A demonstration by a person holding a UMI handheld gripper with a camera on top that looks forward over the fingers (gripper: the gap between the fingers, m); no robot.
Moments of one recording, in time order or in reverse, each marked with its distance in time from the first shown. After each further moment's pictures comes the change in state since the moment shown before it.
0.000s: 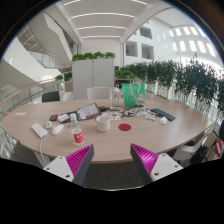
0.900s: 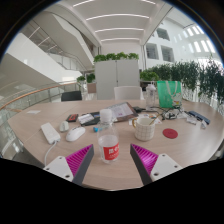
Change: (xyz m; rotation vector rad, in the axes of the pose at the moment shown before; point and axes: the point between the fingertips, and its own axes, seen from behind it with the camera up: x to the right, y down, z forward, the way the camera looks) arm -0.156 0.016 0.148 0.046 -0.257 -0.034
